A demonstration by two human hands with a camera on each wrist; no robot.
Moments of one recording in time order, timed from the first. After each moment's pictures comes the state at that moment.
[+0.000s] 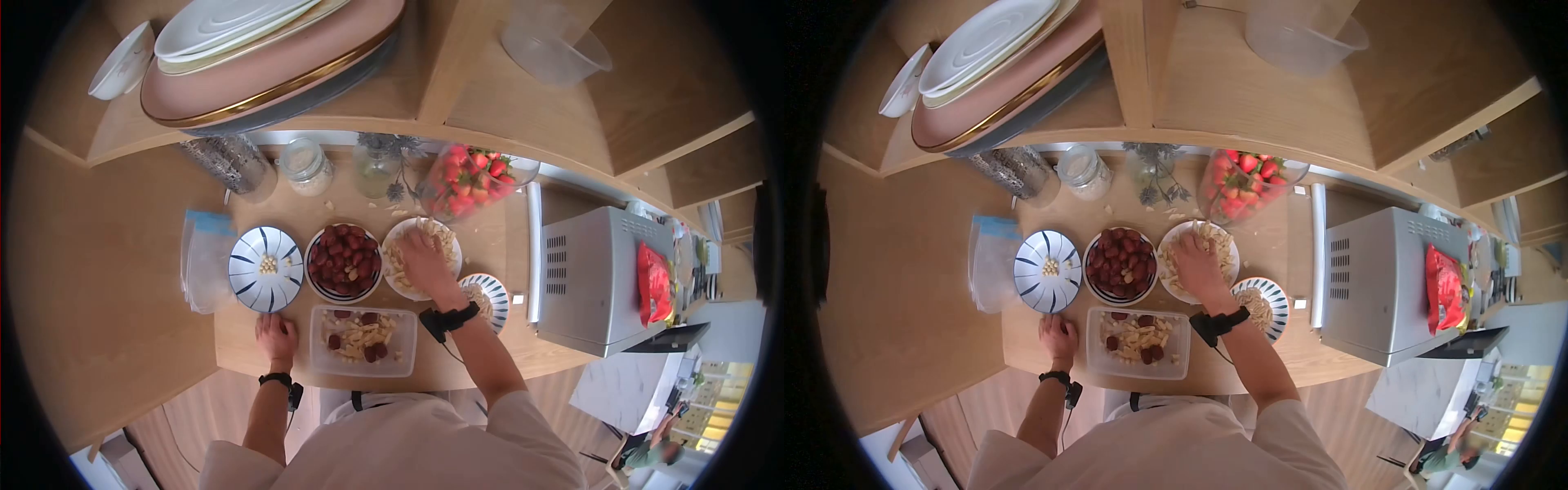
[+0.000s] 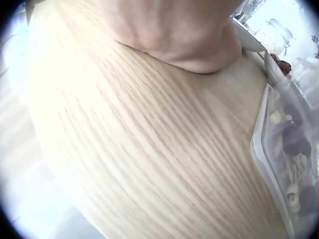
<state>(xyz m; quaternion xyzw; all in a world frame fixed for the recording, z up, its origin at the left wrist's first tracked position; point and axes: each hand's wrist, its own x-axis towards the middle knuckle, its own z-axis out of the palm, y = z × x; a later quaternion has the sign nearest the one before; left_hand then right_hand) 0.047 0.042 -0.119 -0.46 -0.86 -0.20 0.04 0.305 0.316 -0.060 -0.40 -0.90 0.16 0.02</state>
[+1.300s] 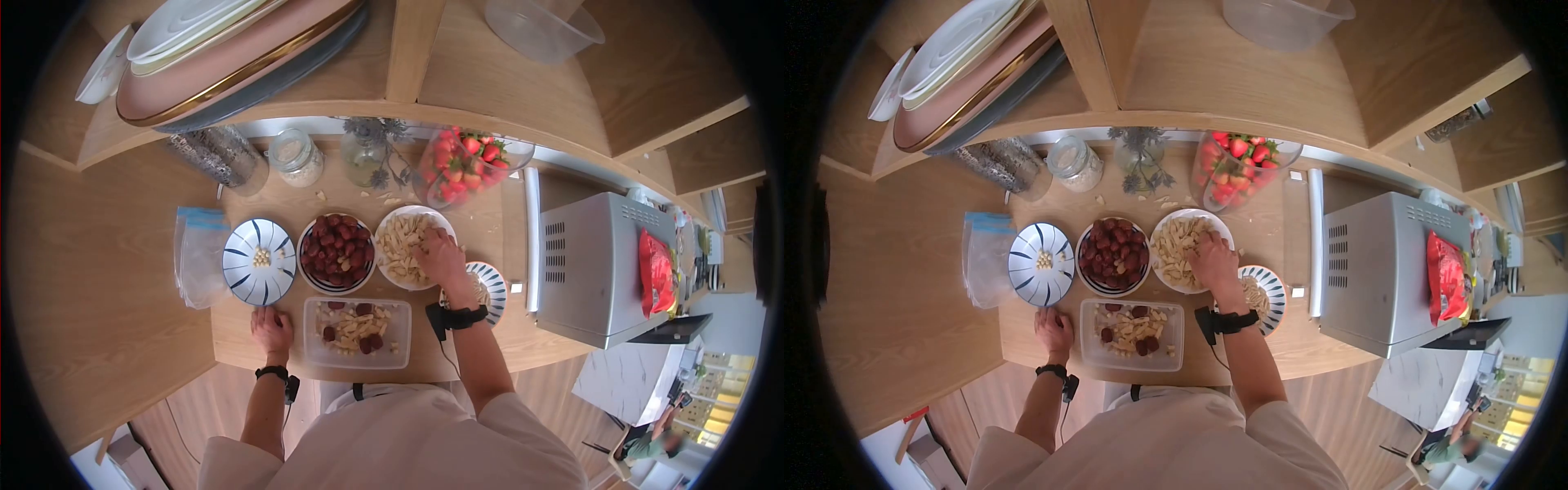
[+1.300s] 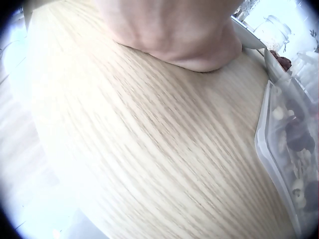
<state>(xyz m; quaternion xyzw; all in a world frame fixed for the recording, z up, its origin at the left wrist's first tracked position) 0.049 0.042 -0.117 -0.46 -0.87 -0.19 0.04 0.341 0.319 -0.055 -0.57 -0.79 0.25 0.01</state>
